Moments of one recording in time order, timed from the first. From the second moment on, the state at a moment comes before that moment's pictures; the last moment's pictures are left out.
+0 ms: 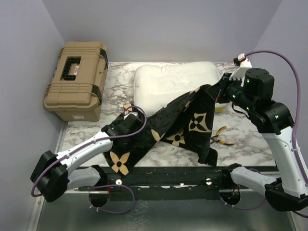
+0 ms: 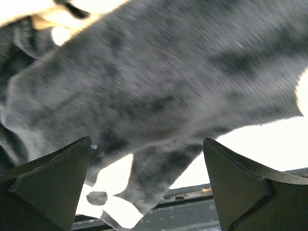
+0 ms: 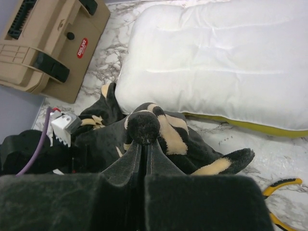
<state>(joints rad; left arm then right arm) -0.71 1.19 0.73 -0.66 -0.18 -0.61 0.41 1.05 1.54 -0.84 -0.06 0.35</state>
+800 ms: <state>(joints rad) -1.06 1.45 0.74 -0.59 -0.44 -0.88 0.41 1.10 1.54 -0.87 -0.03 0.35</state>
